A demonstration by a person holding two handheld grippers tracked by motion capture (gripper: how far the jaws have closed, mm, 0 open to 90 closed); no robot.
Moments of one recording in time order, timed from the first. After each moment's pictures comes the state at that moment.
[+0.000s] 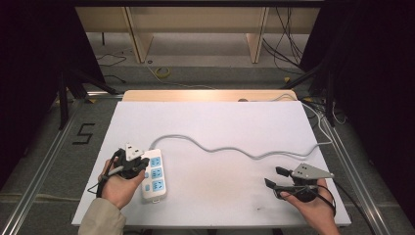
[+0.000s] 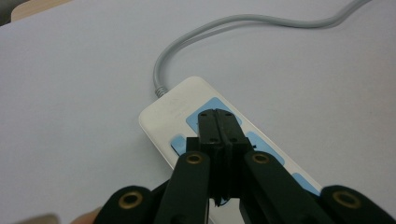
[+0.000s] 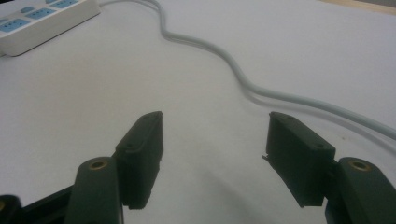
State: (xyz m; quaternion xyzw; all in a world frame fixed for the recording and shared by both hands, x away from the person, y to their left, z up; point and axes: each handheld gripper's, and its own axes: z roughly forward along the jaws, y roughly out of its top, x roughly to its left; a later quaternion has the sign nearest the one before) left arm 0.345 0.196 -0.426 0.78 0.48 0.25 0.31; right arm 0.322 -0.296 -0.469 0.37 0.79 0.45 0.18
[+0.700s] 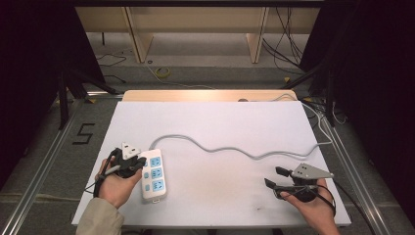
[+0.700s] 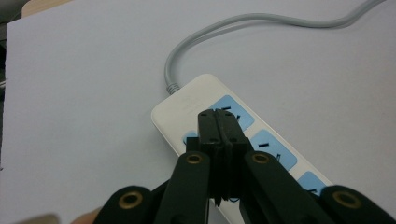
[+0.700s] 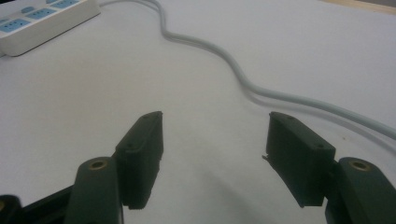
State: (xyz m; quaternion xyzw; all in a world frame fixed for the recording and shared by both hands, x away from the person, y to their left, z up) left arm 0.346 0.203 -0.425 0.78 0.49 0.26 0.30; right arm 0.322 -0.295 -0.469 0.37 0.79 0.45 0.18
